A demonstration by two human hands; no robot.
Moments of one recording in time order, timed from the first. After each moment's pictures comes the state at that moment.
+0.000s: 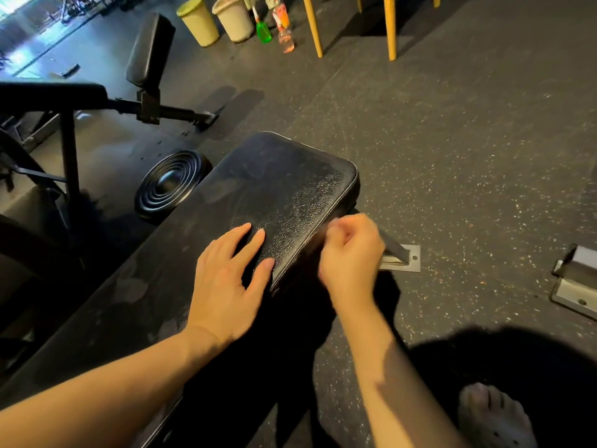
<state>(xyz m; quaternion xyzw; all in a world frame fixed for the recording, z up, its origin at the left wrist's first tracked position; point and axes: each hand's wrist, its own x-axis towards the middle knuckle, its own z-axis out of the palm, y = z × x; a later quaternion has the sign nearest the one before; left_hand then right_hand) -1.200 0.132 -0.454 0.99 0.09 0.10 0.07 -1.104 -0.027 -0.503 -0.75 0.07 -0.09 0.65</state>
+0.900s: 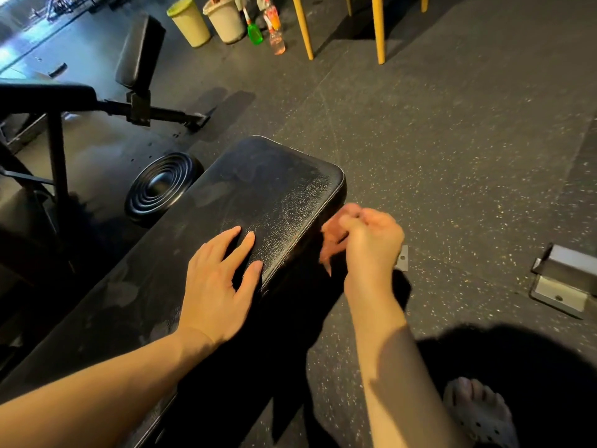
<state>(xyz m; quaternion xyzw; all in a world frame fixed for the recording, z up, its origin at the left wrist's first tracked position) -1.202 0.130 -0.451 0.99 0.09 0.10 0.07 -1.093 -0.061 -0.457 -0.47 0.20 0.07 0.85</state>
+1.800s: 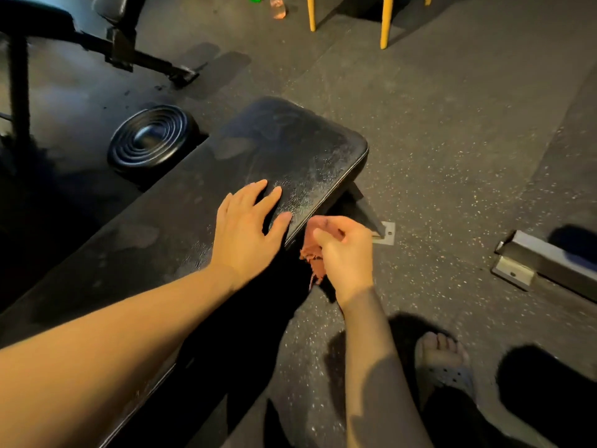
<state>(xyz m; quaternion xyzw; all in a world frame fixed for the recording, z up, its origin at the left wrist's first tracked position) -1.201 0.133 -0.443 0.98 0.08 0.09 0.13 -1.179 -0.032 -0.453 -0.65 0.10 0.16 0.74</state>
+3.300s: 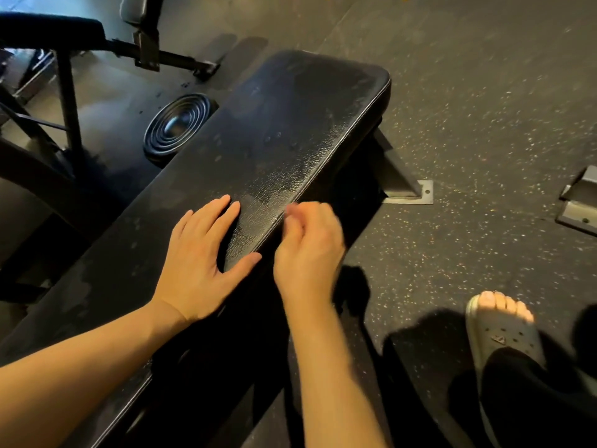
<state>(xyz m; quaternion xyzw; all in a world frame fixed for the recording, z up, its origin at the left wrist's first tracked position) -1.337 0.188 -0.443 1.00 0.03 0.06 0.05 -1.282 0.038 -0.486 -0.78 0.02 -0.12 0.62</state>
